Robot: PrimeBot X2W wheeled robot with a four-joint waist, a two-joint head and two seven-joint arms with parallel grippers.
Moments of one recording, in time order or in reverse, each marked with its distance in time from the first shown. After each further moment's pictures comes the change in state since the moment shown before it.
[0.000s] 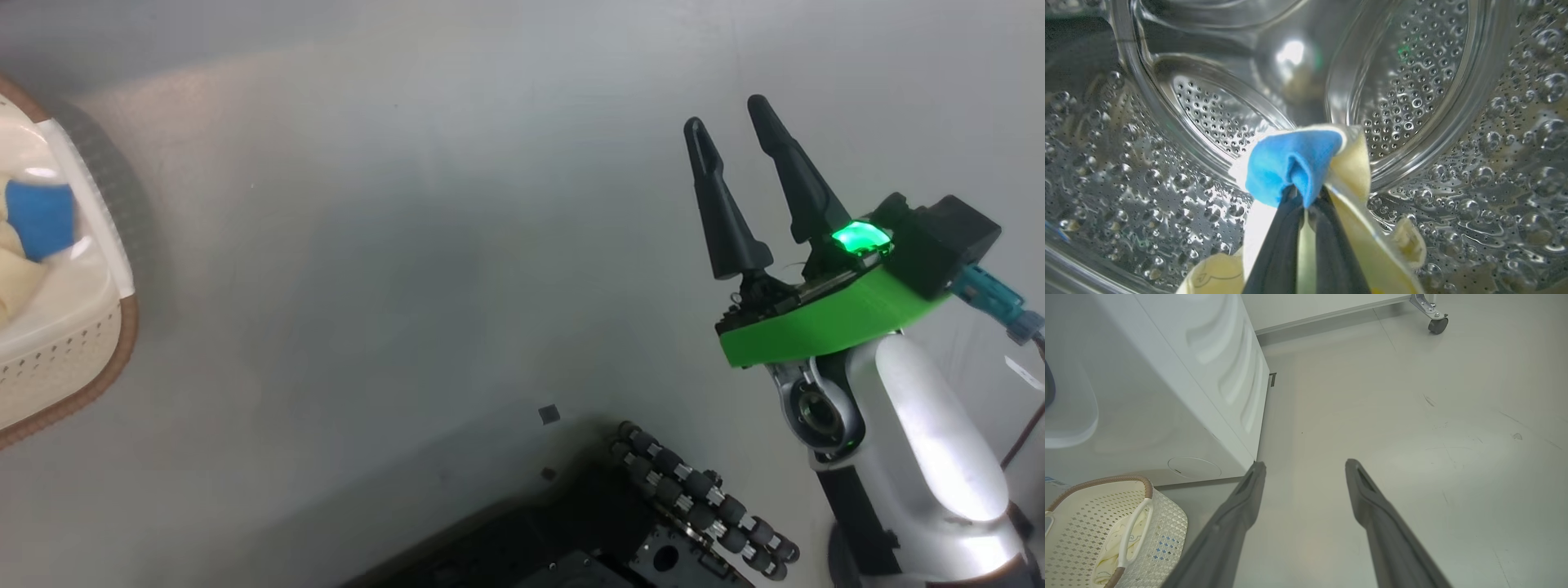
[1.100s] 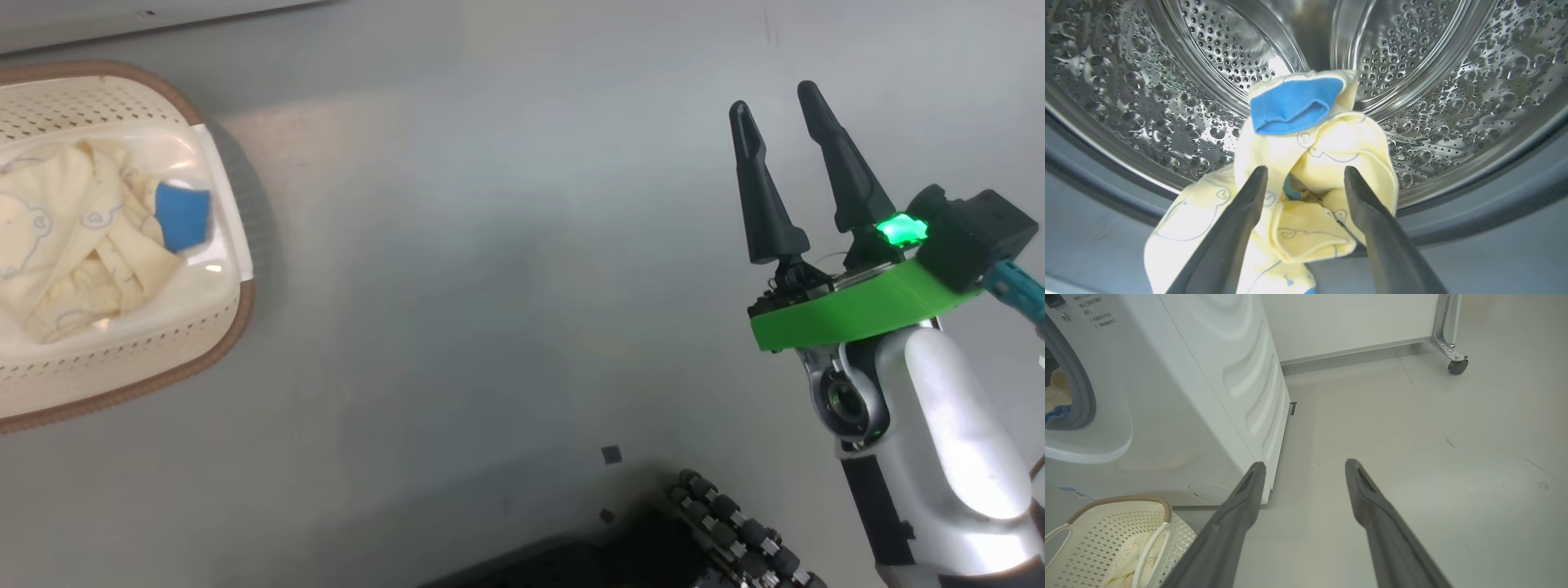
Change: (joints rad) left arm 0.356 -0.098 0.037 -0.082 -0.192 0.075 -0.016; right arm -0.007 0.000 -0.080 0.012 -0.074 0.000 0.000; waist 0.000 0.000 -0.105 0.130
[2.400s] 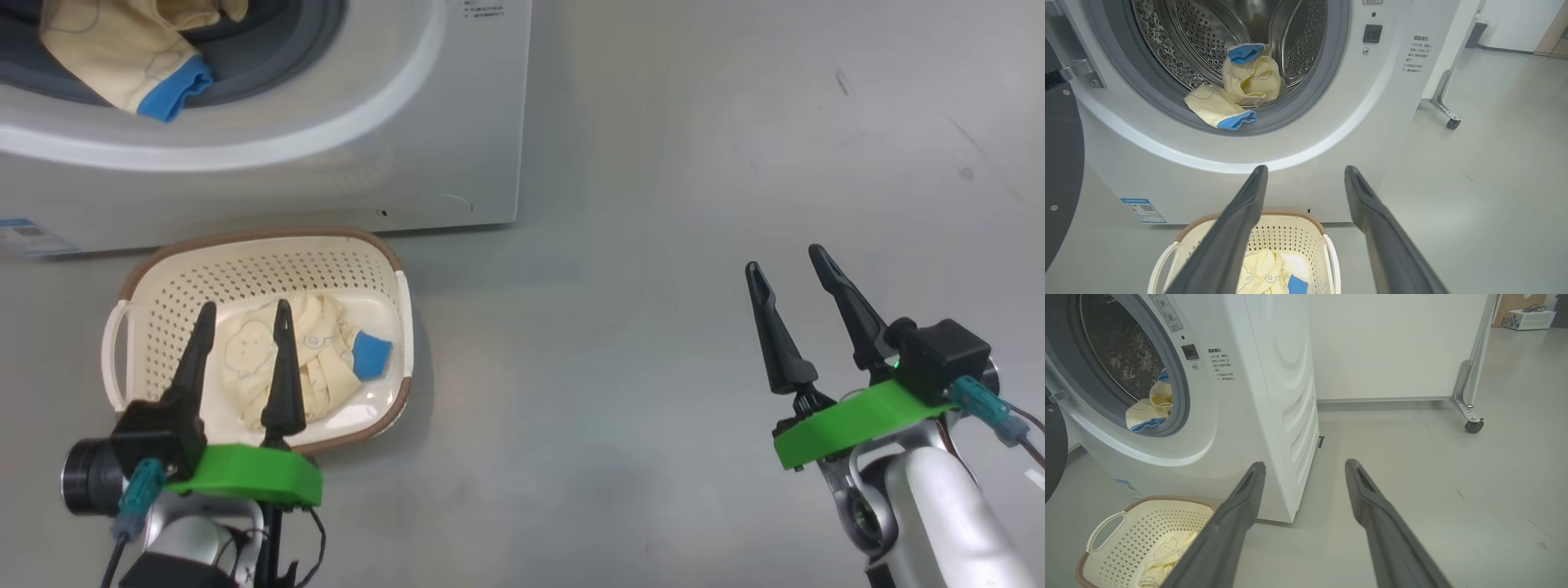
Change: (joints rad) left arm 0.965 -0.263 -0.115 -0.399 -0.030 0.042 -0.326; right arm 0.228 -0.024 -0.067 0.064 -0.154 0.000 0.016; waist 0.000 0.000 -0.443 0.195
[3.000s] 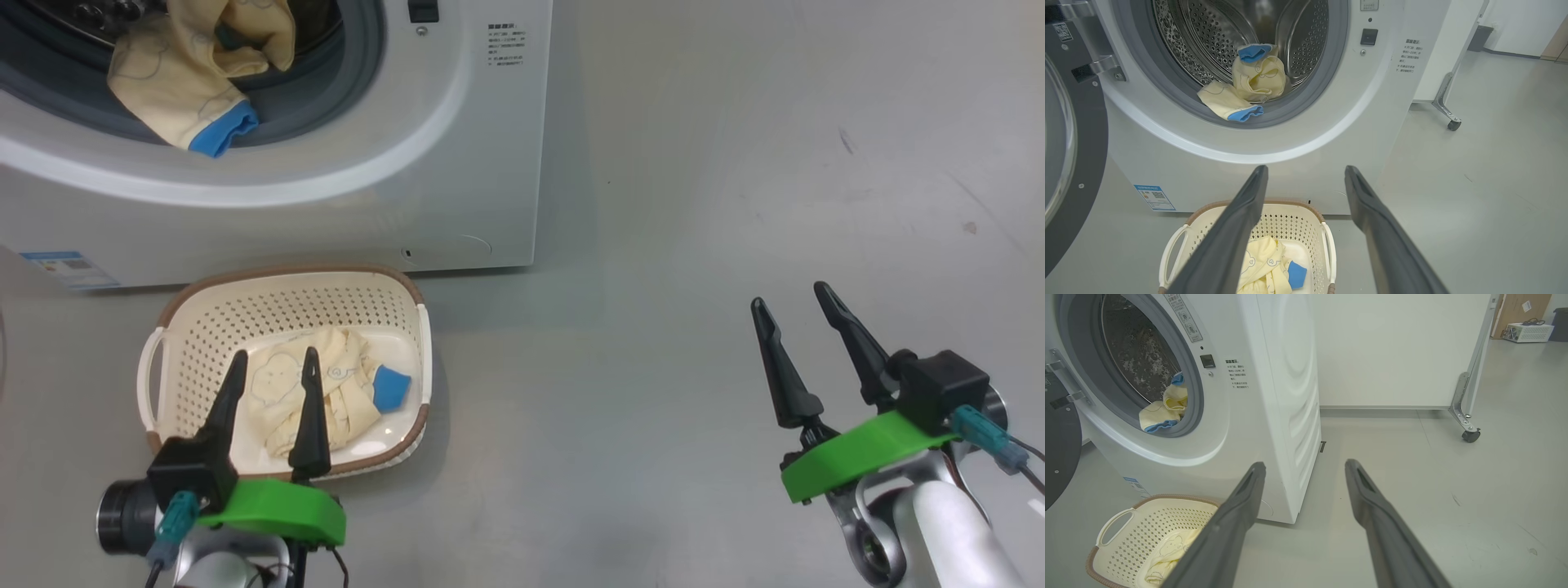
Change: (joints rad) left arm 0.077 -0.039 -0.023 0.033 0.007 0.000 -0.002; right arm 0.086 0.002 -0.024 -0.043 -0.025 0.000 0.044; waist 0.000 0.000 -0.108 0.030
